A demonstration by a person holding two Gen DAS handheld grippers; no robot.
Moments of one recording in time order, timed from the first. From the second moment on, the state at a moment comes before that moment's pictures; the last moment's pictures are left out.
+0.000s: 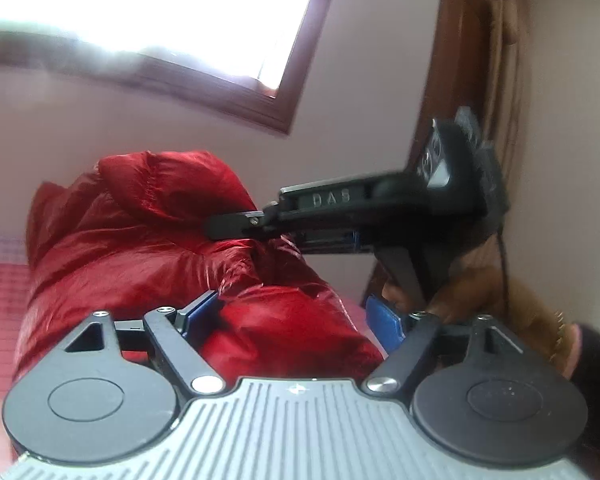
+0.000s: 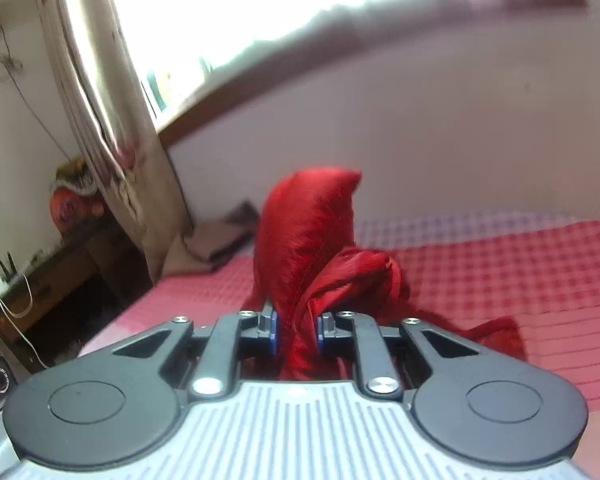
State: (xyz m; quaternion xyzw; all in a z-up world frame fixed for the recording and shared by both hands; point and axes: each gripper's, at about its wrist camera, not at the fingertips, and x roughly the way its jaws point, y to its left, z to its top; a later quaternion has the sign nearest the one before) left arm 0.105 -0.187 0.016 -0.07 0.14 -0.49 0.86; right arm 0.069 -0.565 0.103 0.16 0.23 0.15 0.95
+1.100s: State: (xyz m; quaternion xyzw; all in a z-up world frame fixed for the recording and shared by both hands) left arm 0.093 -0.281 -0.042 0.06 0.15 -0.54 0.83; right arm 0.043 -0.604 0.118 0.02 0.19 0.10 0.98
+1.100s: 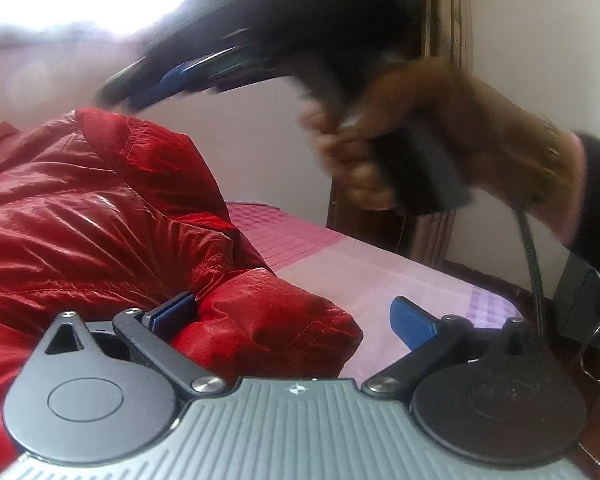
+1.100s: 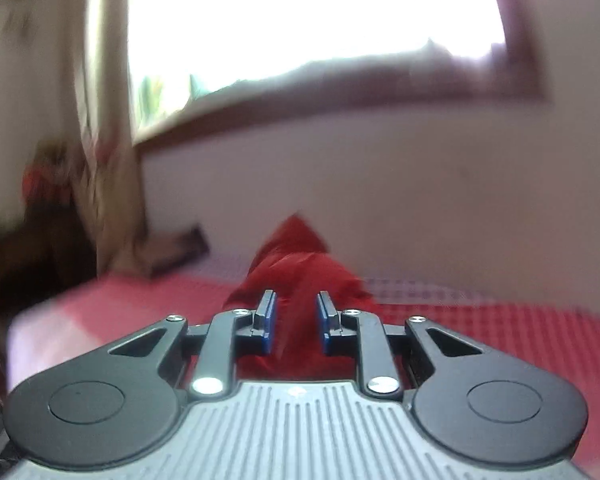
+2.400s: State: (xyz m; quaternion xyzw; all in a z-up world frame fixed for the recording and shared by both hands) left arm 0.099 -0.313 -0.047 0.13 0.17 -0.54 0.81; right arm 0.022 -0.645 0.034 0.02 0.22 0.10 0.97
